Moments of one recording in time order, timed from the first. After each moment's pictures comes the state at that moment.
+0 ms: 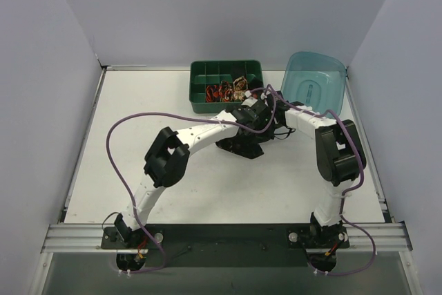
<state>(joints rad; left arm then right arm) -0.92 2.26 1.97 -0.93 -0.61 -0.43 0.33 1.89 1.21 -0.48 -0.39 0.45</state>
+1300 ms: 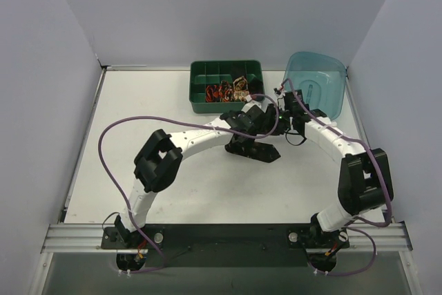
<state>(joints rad) -0.94 2.13 1.74 -0.67 -0.48 -0.42 0.28 1.56 1.03 -0.33 -0.39 0.47</state>
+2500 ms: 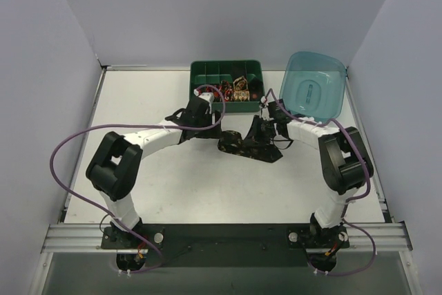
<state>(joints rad) -0.61 1.78 1.17 -0.20 -0.05 -0.47 0.34 1.77 0.99 -0.20 -0.47 0.55</state>
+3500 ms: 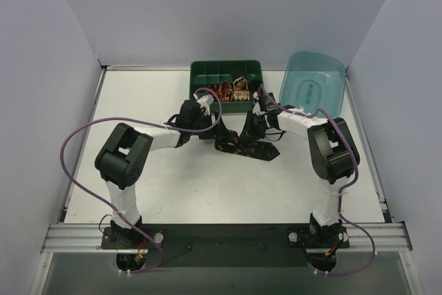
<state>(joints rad) -0.51 1.91 1.04 0.24 0.37 -0.58 0.39 1.93 1.20 -0.30 -0.39 0.53</state>
